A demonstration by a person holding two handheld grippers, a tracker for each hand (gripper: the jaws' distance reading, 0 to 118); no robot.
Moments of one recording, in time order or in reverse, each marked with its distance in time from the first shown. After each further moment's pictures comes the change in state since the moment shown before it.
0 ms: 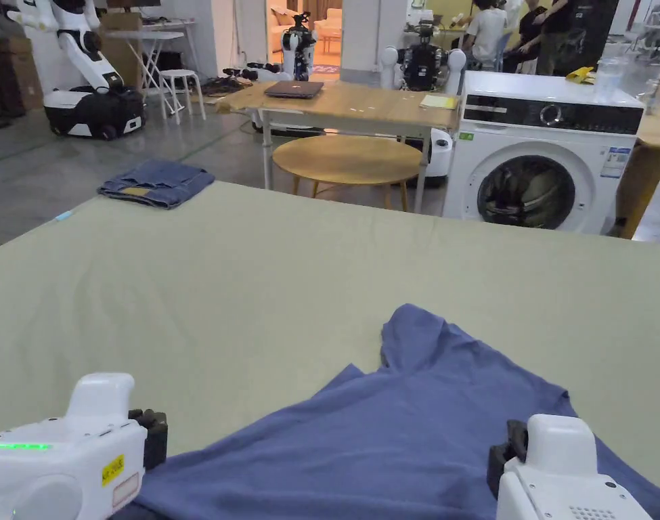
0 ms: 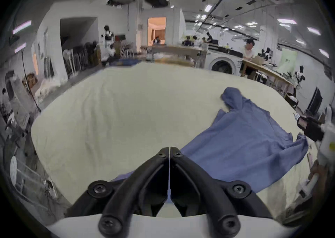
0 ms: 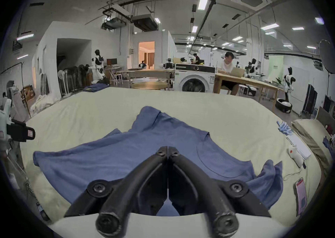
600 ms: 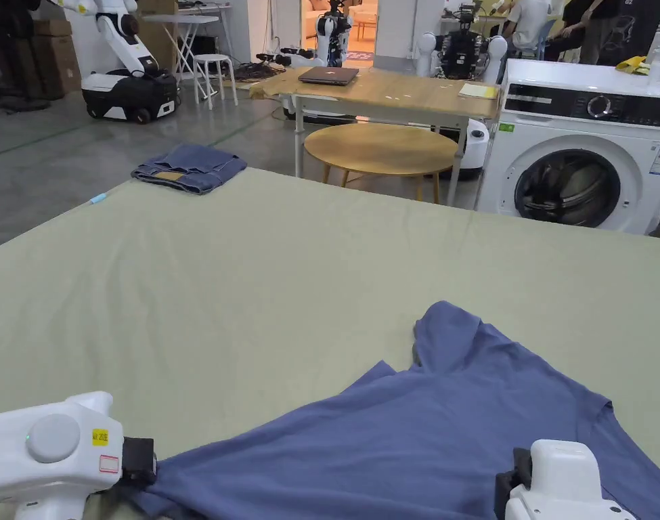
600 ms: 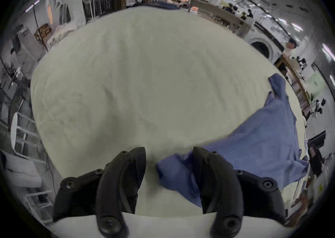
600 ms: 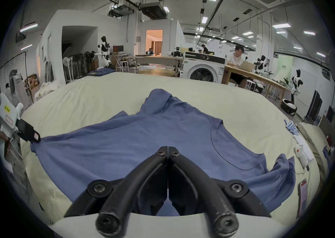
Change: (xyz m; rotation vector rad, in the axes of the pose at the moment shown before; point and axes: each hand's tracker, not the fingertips) left arm -0.067 -0.011 -0.071 -0.396 0.132 0.250; right arm -0.020 -0.018 -0.019 -0.099 0.040 0.060
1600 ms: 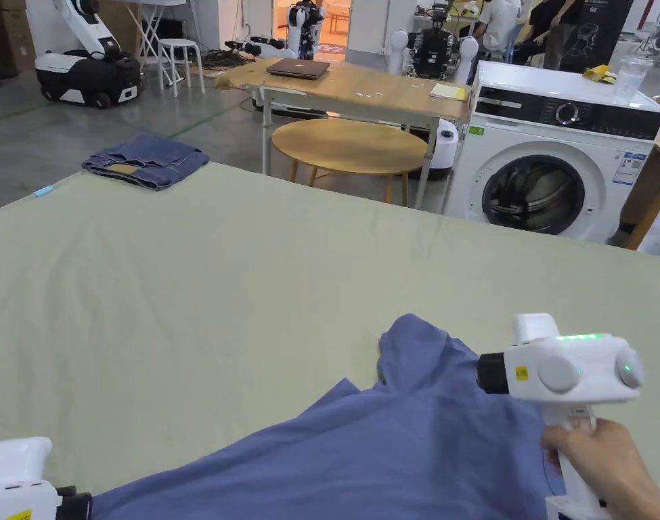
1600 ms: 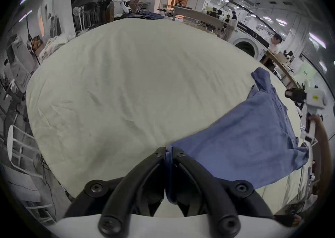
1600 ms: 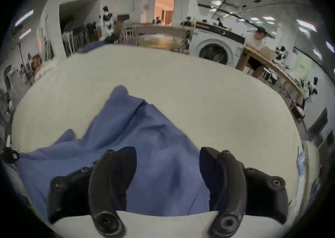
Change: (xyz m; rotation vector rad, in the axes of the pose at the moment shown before) left arm 0.017 -0.025 0.026 0.146 -0.081 -0.111; right arm 0.084 0.138 -0.239 -0.341 0.066 0.162
